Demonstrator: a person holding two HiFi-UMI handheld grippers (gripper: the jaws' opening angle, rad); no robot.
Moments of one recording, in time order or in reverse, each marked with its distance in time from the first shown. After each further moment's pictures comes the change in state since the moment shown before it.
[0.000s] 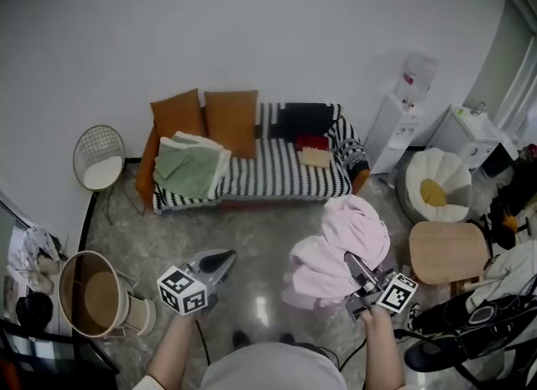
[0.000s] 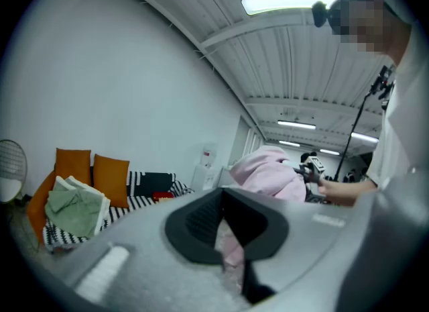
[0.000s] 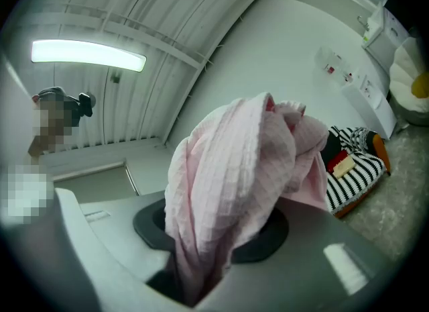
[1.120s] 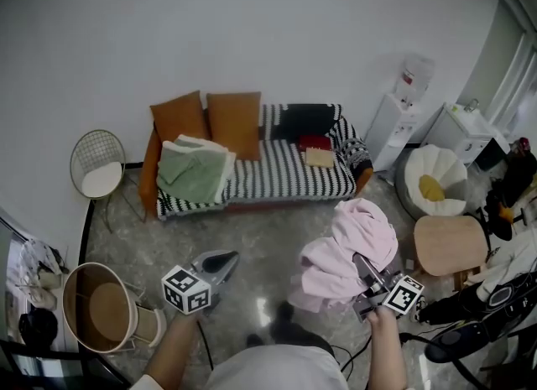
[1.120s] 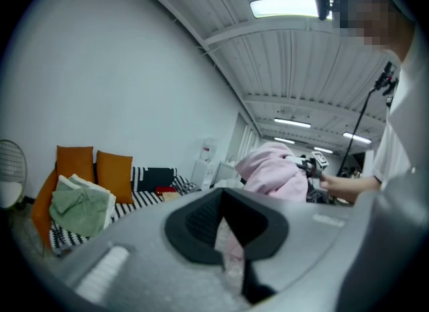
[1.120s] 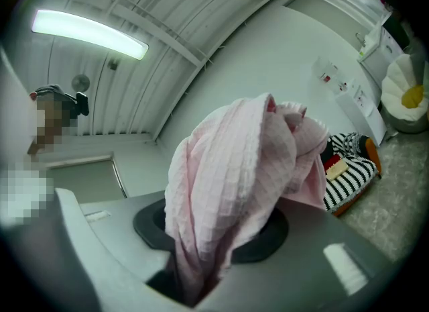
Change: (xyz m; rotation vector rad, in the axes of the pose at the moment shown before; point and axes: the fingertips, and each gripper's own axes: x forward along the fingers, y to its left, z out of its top) left arm -0.081 0.095 -0.006 -0.008 0.046 -0.049; right arm 0.070 0.041 -0.064 -0.039 -0.033 -0.112
